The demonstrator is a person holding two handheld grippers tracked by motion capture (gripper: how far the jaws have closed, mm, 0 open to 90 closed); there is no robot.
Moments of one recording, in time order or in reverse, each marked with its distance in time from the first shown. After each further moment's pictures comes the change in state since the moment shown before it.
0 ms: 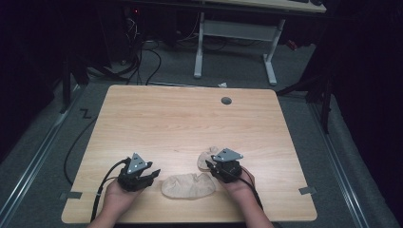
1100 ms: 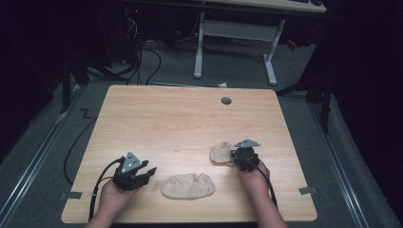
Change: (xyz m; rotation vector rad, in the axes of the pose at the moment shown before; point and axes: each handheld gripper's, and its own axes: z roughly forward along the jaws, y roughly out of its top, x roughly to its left) left arm 0.007 0.000 -0.011 -0.026 0.013 -0.024; right arm -0.070 -0.025 0.010 0.148 -0.180 0.195
